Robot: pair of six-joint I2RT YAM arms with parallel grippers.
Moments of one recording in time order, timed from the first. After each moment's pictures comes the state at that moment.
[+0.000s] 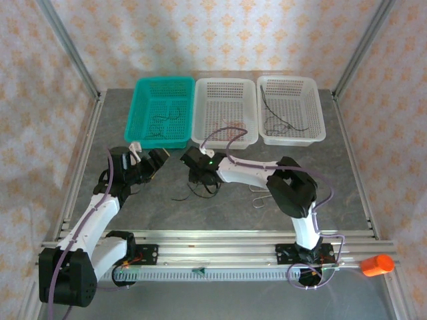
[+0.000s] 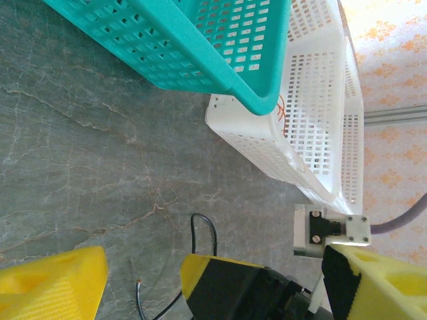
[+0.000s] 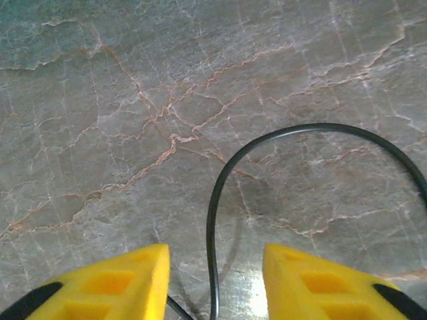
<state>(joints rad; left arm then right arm) -0.03 0.96 0.51 -0.15 0.47 -0.92 0.98 1.98 1.41 -0.55 0.15 0.99</state>
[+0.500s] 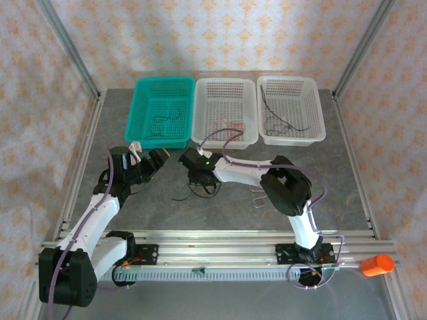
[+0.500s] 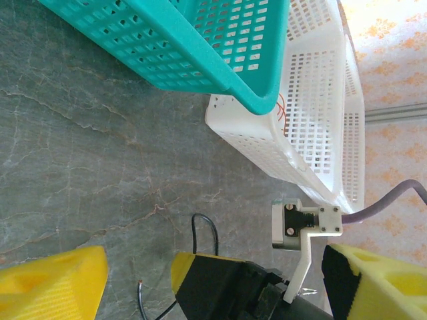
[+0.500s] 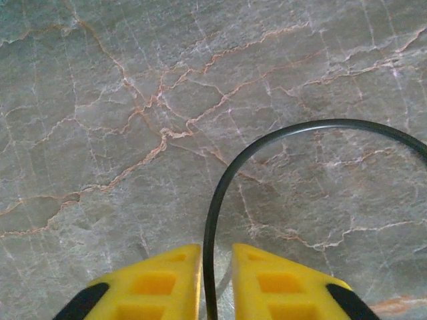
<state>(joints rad) -0.03 0.96 0.51 -0.15 0.47 -0.91 0.98 2.03 1.44 -0.56 0.14 0.98</state>
